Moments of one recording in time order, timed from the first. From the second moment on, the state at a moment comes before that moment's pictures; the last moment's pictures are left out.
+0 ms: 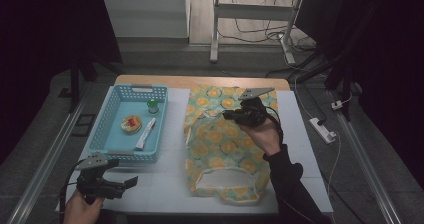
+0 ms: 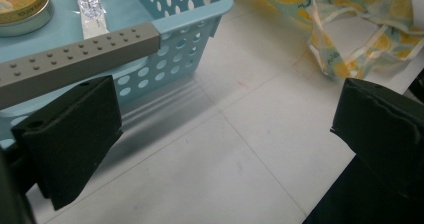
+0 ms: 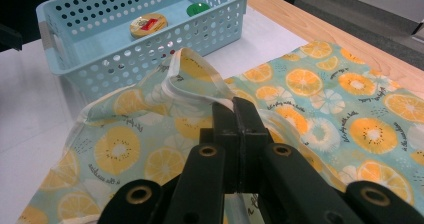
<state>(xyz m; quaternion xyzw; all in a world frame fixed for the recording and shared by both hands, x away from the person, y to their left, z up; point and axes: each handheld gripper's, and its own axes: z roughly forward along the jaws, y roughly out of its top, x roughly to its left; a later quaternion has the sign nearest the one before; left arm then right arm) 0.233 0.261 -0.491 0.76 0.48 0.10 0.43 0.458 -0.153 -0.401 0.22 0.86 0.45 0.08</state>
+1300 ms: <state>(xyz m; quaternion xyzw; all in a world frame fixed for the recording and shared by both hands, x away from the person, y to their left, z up) 0.301 0.269 -0.468 0.76 0.50 0.13 0.39 0.455 -0.151 -0.402 0.21 0.87 0.44 0.08</state>
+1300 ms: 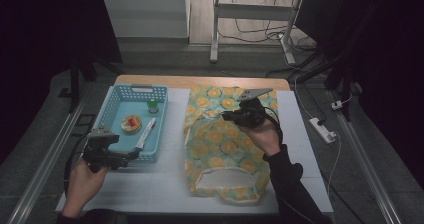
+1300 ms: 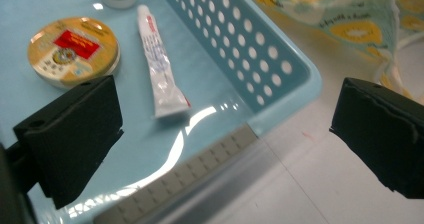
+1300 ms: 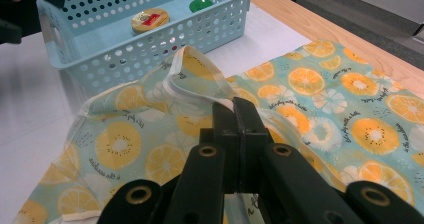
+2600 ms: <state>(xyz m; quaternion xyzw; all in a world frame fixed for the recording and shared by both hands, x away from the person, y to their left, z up) 0.413 0.292 -0.474 0.76 0.55 0.12 0.32 0.456 -0.153 -0.402 0.21 0.87 0.44 0.09</state>
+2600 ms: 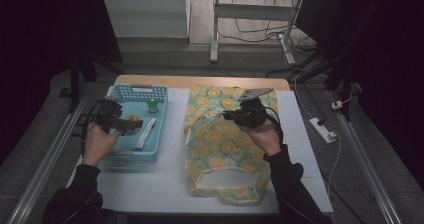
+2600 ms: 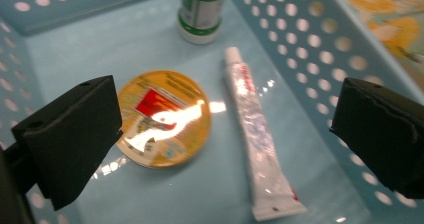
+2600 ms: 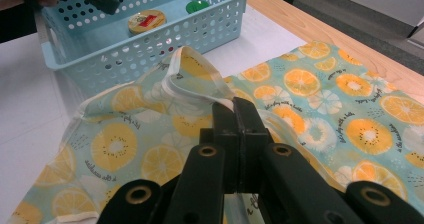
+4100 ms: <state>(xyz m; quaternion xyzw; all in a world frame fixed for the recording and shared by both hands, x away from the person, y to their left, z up) 0.462 0.290 -0.516 0.76 0.62 0.06 0.16 0.457 -0.154 -0.402 0.21 0.87 0.44 0.09</state>
